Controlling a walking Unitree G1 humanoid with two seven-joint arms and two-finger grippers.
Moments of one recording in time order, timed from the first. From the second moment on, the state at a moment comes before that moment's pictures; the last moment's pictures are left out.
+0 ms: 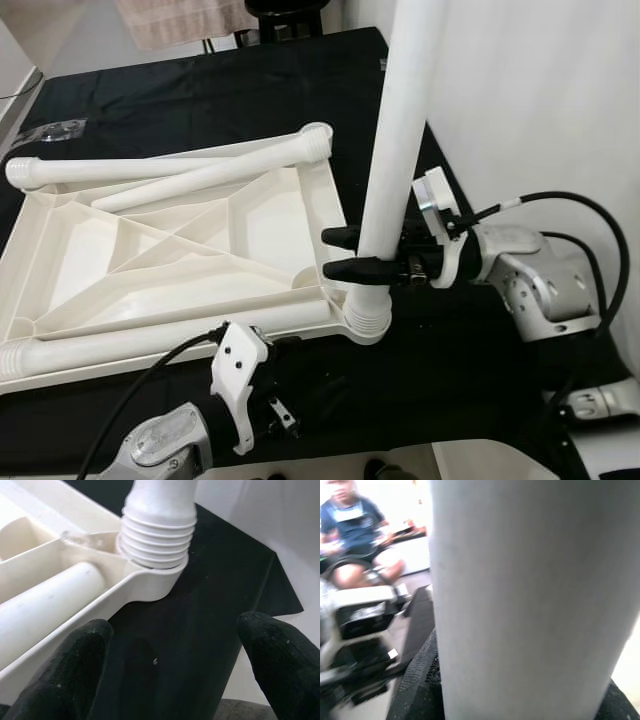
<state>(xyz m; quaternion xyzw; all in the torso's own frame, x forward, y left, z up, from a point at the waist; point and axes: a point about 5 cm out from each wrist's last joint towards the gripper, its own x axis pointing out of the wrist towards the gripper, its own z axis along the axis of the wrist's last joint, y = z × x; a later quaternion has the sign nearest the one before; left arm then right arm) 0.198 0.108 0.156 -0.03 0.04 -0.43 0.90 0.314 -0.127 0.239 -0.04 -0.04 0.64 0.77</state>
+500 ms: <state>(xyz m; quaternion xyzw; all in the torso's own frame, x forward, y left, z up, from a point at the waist) 0.208 0.117 0.158 -0.01 0.04 -0.42 0.91 0.281 -0.117 0.230 -0.11 -0.15 0.54 0.82</state>
